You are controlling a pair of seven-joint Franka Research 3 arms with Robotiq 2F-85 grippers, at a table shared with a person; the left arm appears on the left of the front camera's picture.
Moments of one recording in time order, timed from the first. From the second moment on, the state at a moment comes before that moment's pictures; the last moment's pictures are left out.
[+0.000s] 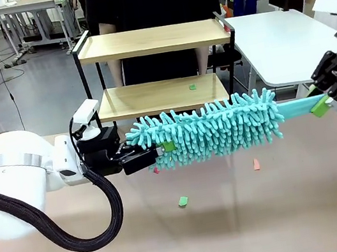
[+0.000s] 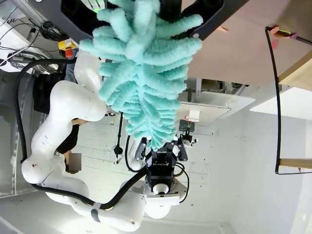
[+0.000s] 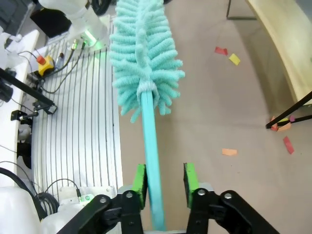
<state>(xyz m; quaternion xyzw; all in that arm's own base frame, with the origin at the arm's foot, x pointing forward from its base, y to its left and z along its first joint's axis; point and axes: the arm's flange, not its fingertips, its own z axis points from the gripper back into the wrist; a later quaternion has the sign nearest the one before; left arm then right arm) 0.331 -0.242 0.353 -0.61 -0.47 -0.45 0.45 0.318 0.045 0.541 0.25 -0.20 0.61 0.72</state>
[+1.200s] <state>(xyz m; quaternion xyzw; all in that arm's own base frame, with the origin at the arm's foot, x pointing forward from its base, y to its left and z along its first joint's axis) 0.330 -0.243 0.352 -0.61 -0.47 -0.45 0.45 0.280 -0.068 0.647 0.30 -0.48 0.44 0.69</state>
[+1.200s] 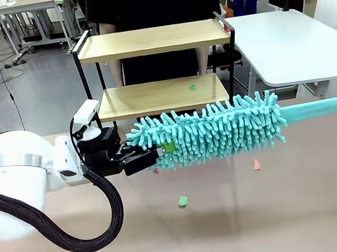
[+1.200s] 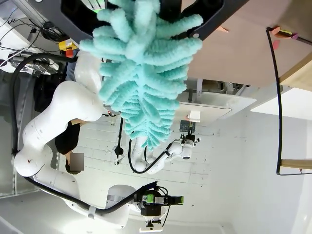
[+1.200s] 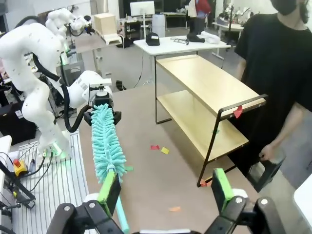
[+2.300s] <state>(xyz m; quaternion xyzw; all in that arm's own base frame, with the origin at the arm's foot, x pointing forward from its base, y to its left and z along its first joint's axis) 0.373 -0.035 0.584 -0.34 -0.70 -0.35 0.52 0.283 -0.060 0.650 0.30 -0.47 0.45 0.70</state>
